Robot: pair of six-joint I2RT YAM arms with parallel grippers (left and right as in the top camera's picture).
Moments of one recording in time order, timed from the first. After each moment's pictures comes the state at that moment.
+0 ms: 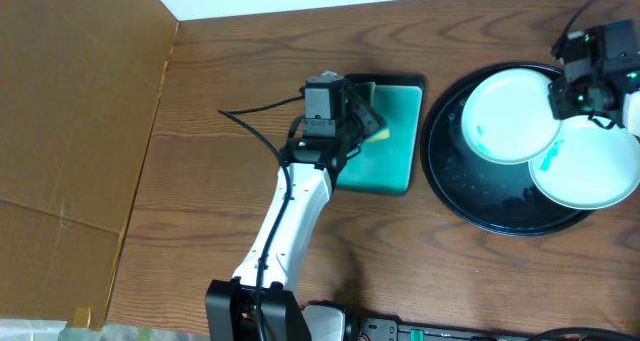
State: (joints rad) left arm -0.07 1.43 1.00 -0.42 0.09 -0.68; right arm 0.20 1.94 1.34 -0.42 -0.19 -0.06
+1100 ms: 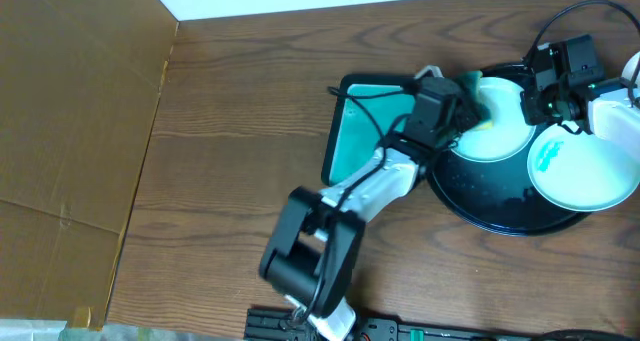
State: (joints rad) left arm -0.48 1.78 1.00 0.12 0.06 -1.01; right arm 0.28 2.07 1.34 -0.28 -0.18 0.00
